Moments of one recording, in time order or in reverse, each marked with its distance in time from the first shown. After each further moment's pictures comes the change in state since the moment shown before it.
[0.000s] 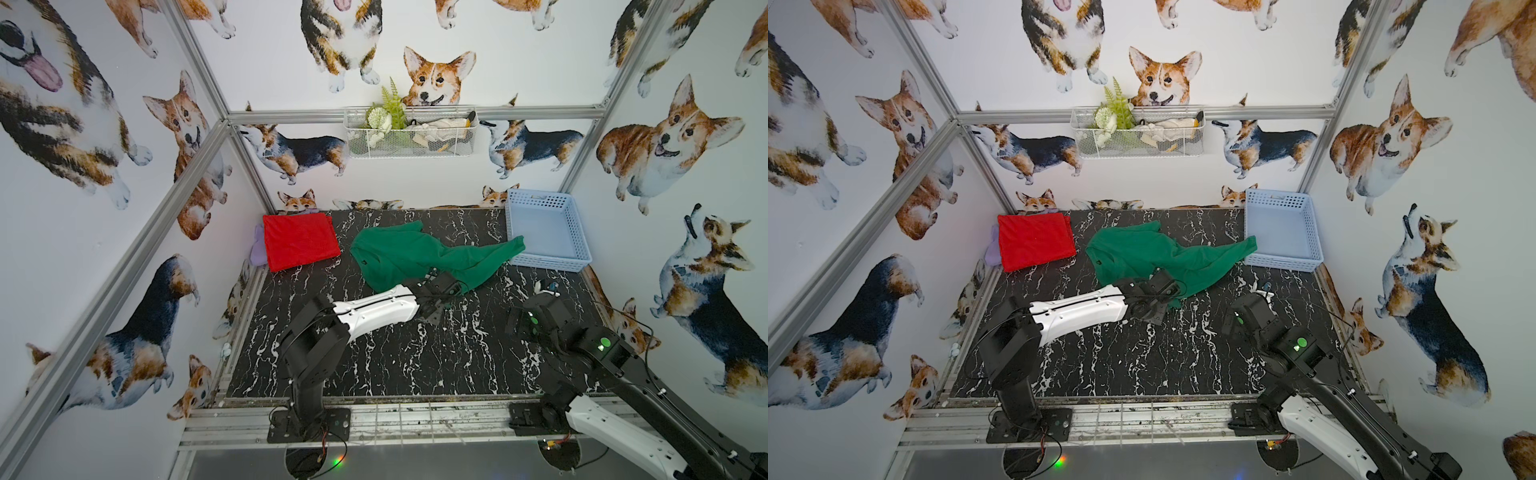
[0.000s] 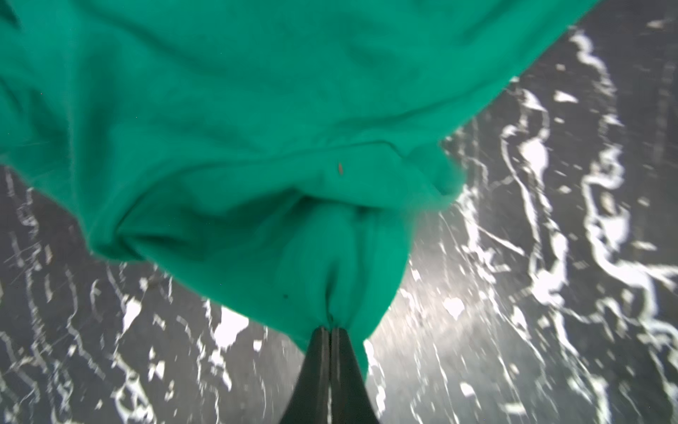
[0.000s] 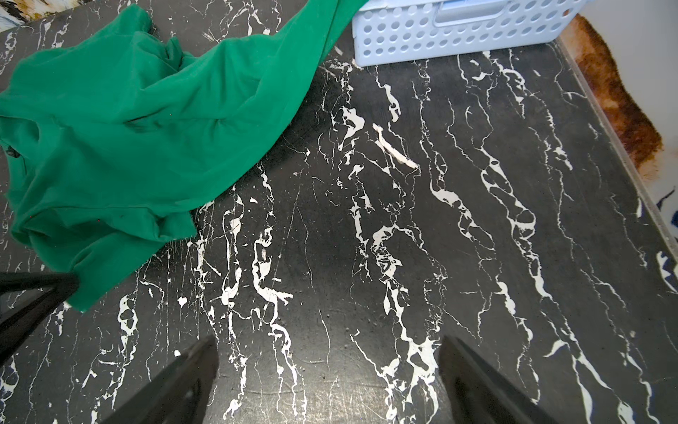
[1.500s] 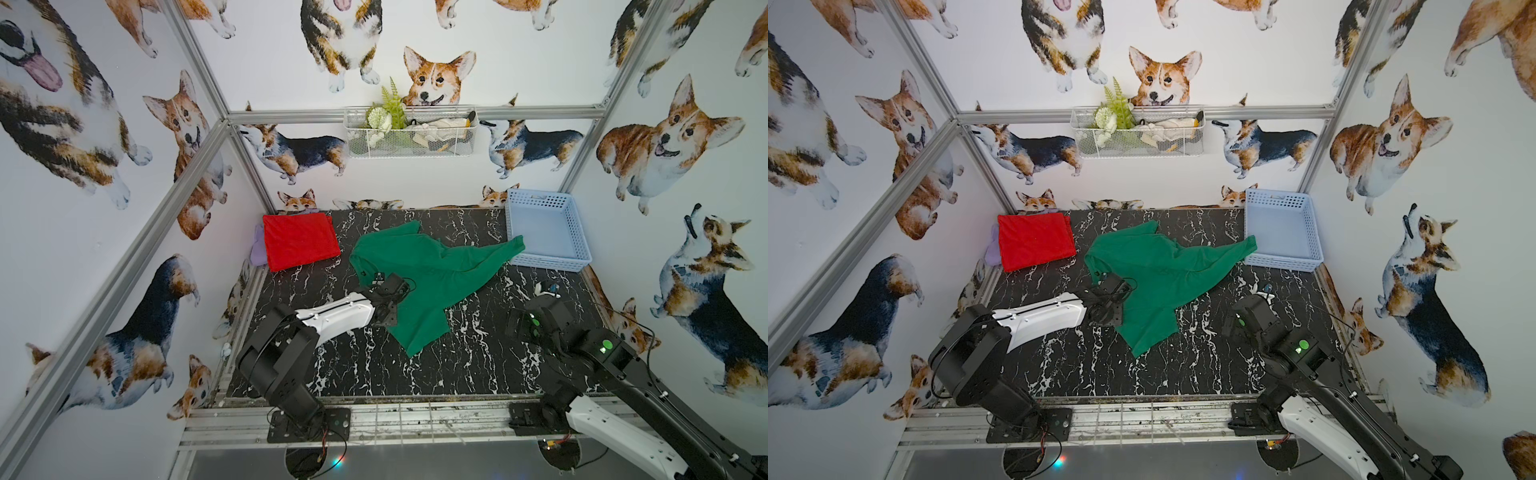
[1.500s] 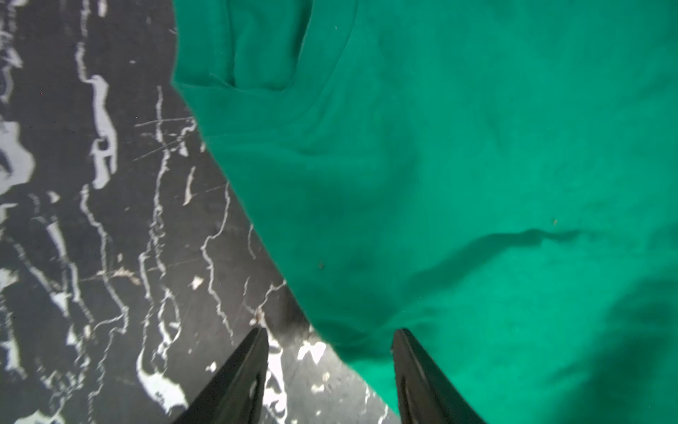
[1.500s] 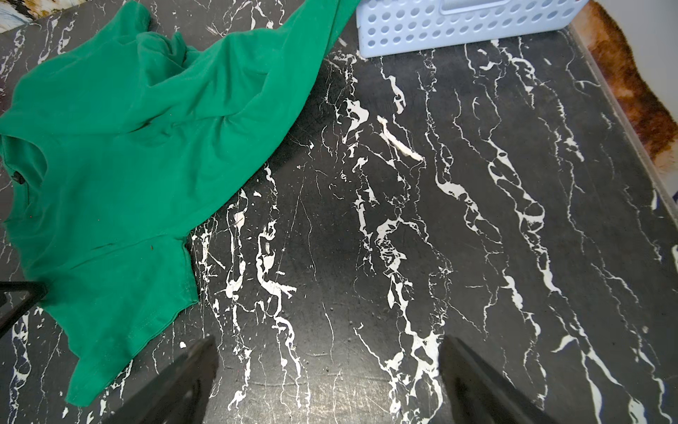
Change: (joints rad) left arm 0.278 -0.177 -0.402 0.192 0.043 -0.076; right arm 0.000 -0.019 -0.008 -0.007 -0.023 0.008
